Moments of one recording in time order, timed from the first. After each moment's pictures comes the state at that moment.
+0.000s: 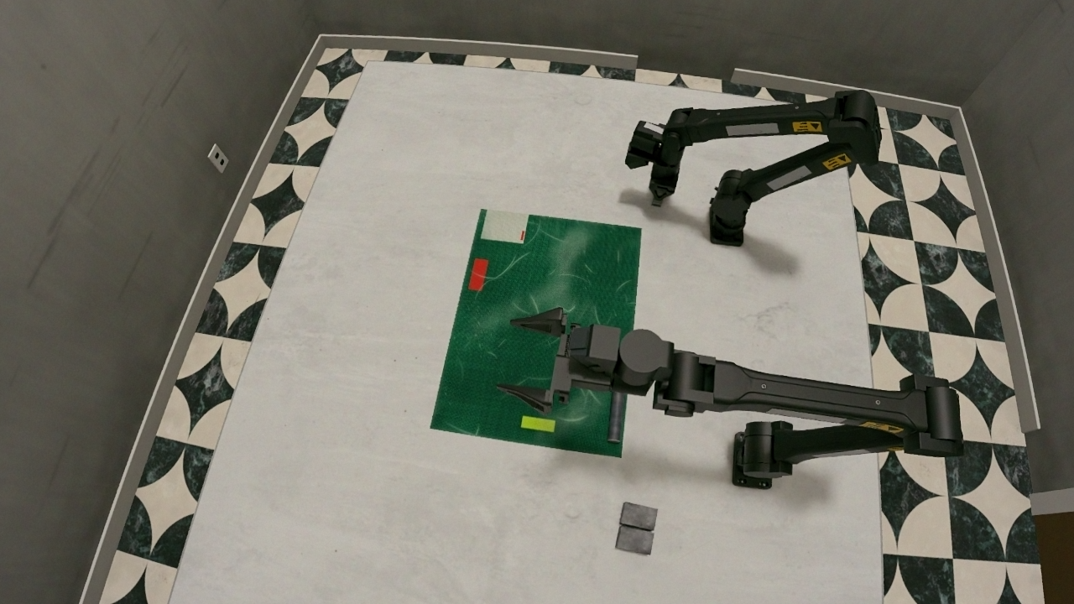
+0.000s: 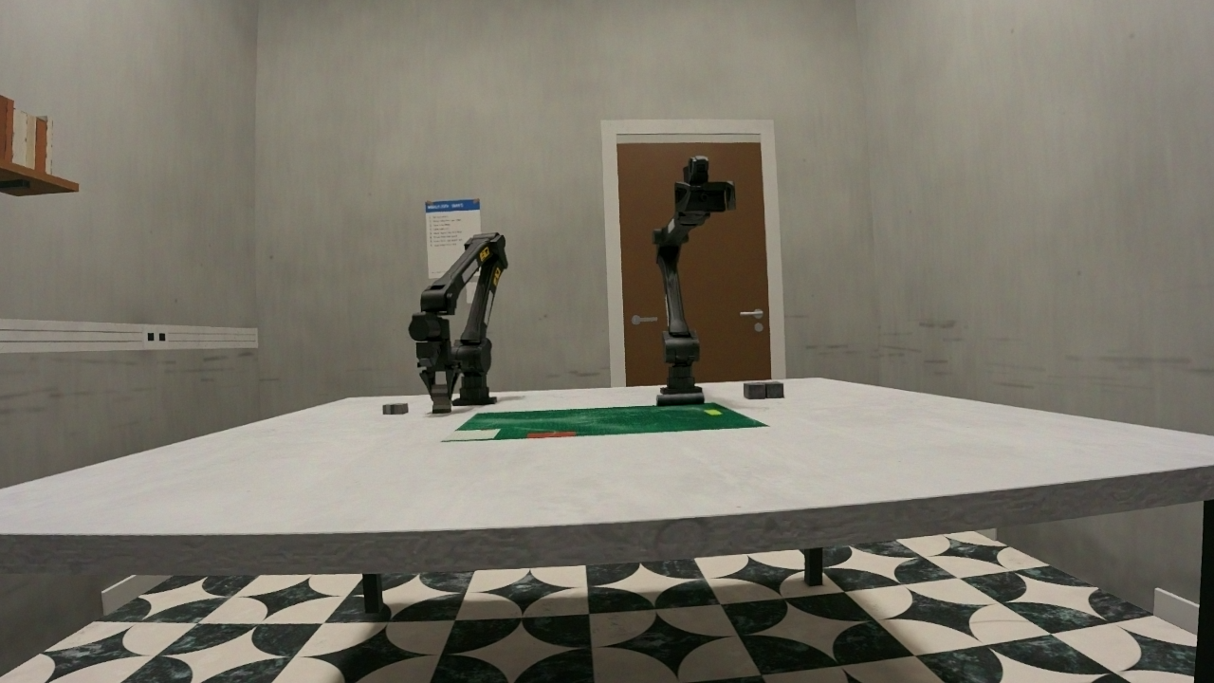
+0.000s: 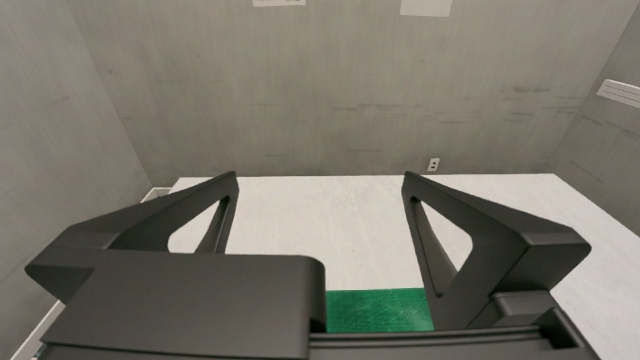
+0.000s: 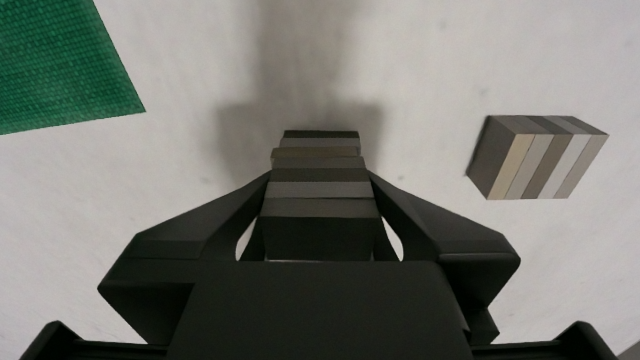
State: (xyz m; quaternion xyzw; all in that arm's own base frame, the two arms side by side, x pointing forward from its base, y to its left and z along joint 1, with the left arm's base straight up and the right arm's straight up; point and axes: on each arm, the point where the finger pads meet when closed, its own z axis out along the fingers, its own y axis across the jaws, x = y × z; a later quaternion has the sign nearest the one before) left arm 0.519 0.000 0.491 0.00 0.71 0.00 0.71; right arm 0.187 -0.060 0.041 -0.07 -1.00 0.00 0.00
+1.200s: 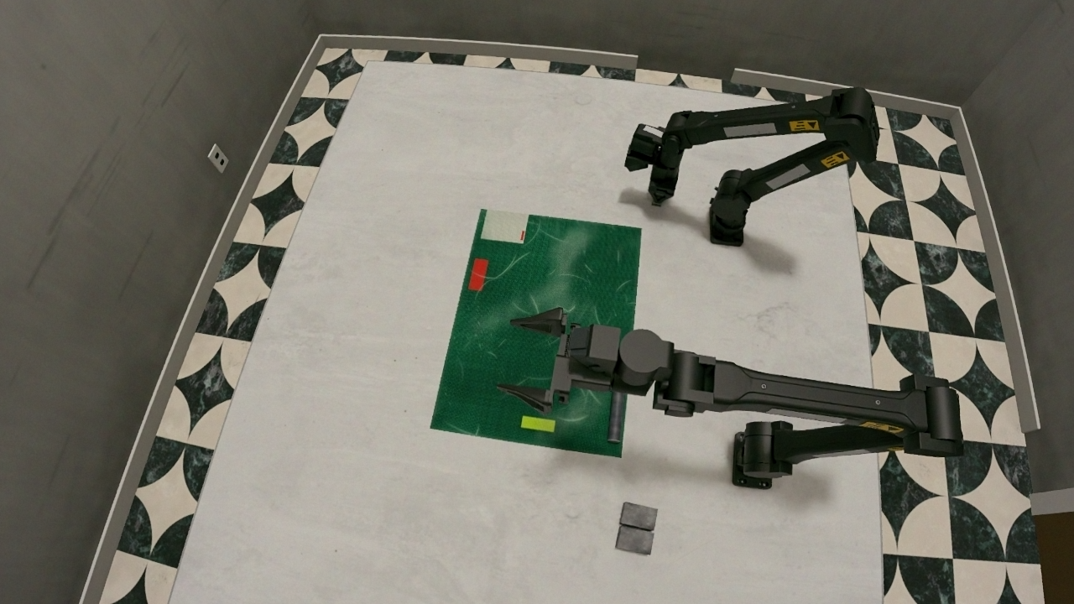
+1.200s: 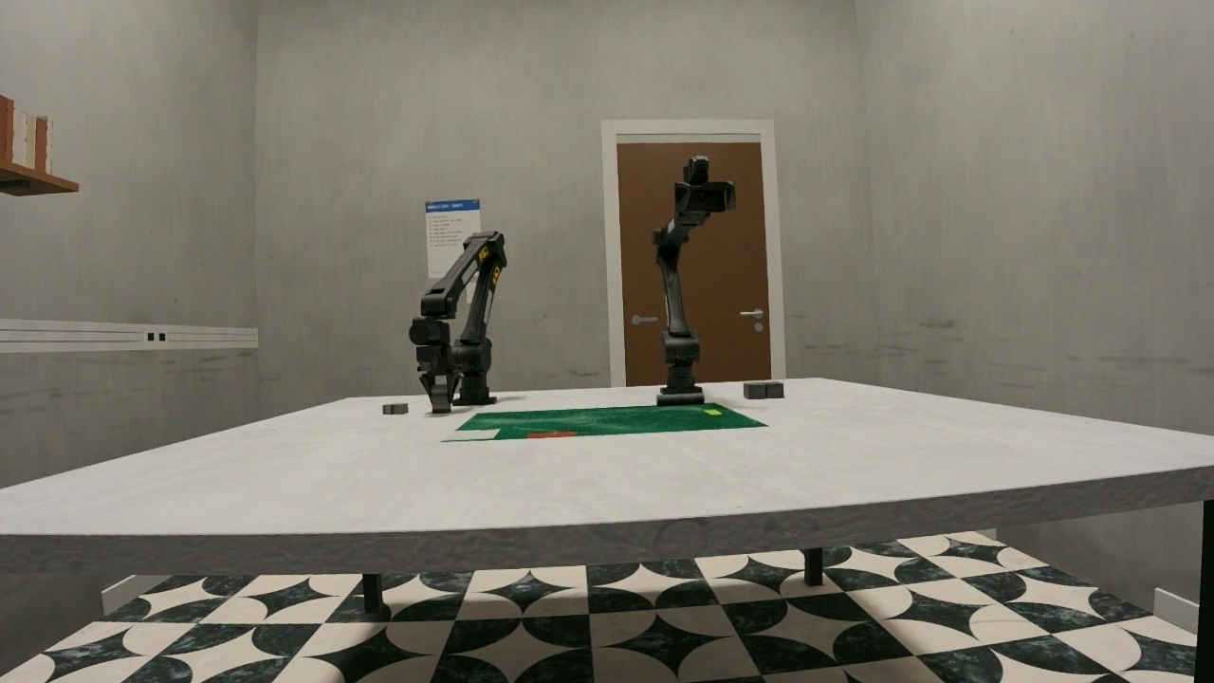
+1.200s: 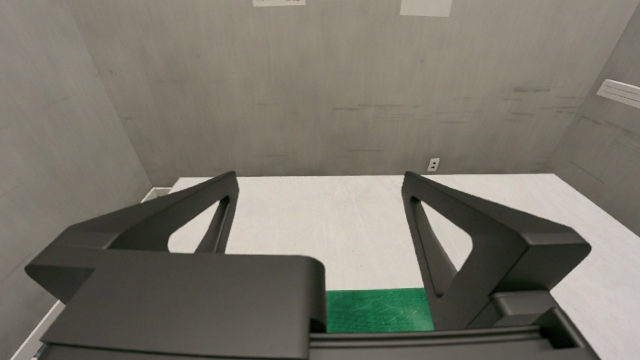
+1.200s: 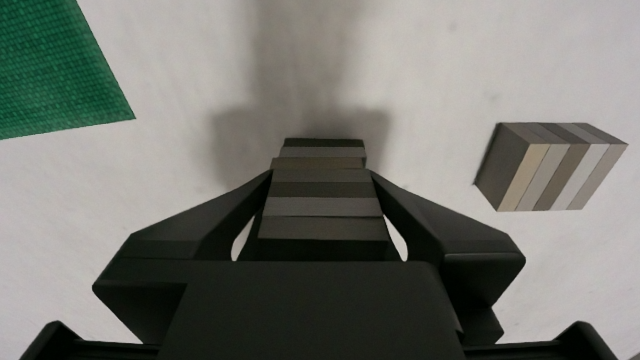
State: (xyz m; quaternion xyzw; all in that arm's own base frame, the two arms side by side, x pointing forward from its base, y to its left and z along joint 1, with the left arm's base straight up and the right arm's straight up) left arm 0.519 0.000 0.491 0.00 0.71 0.00 0.71; right arm 0.187 -0.060 0.030 -0.07 -1.00 0.00 0.00
